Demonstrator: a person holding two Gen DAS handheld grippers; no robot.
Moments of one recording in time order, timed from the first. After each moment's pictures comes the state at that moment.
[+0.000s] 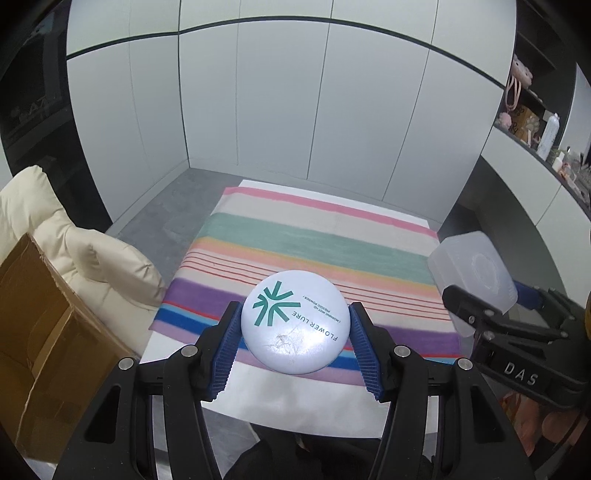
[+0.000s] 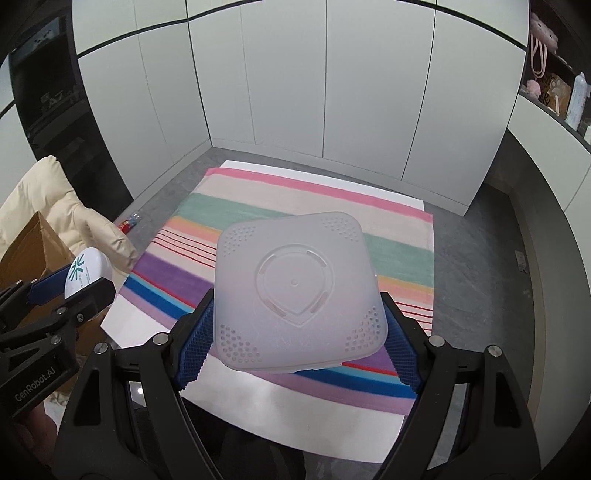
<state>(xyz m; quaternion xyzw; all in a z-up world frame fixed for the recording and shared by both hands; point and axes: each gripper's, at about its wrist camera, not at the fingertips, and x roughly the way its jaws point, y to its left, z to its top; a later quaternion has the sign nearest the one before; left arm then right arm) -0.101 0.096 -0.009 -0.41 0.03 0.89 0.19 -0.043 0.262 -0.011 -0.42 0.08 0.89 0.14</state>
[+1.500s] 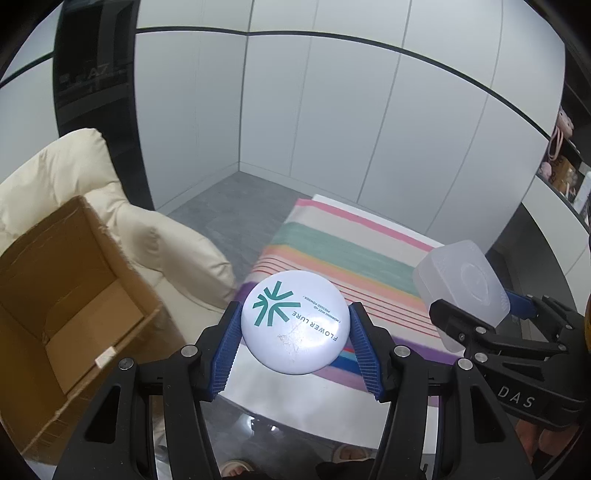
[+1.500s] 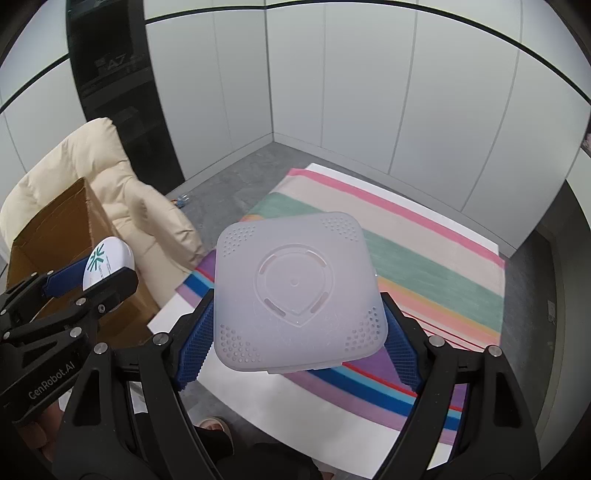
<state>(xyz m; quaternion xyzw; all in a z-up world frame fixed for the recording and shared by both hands) -0.130 -0.020 -0.027 -0.39 -0.03 0.91 0.11 -0.119 0.146 -0.020 -0.42 0.02 0.90 0.03</state>
